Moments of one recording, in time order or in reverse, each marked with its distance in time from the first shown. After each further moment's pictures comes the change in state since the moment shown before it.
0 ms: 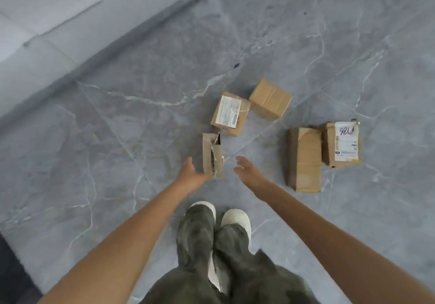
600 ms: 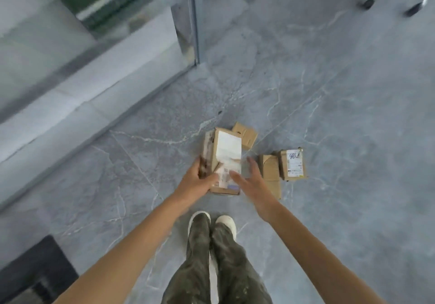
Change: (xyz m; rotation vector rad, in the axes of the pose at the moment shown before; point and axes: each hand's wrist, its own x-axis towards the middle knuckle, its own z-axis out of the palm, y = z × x) left_hand -0.292 0.163 -0.108 -0.173 -0.048 0.415; right_hand -0.285 -0.153 -0.096 0.368 0.081 -0.182
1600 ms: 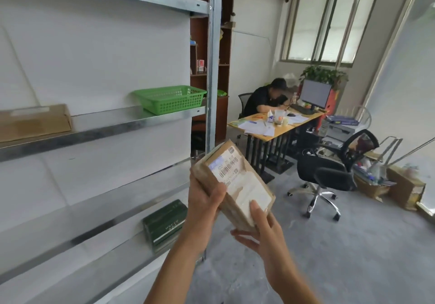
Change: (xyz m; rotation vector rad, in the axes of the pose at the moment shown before) left_hand -0.465 0.413 -0.126 -0.554 -0.063 1.076; right_hand -0.500 -0.327 0.011 0.413 -0.011 -0.812
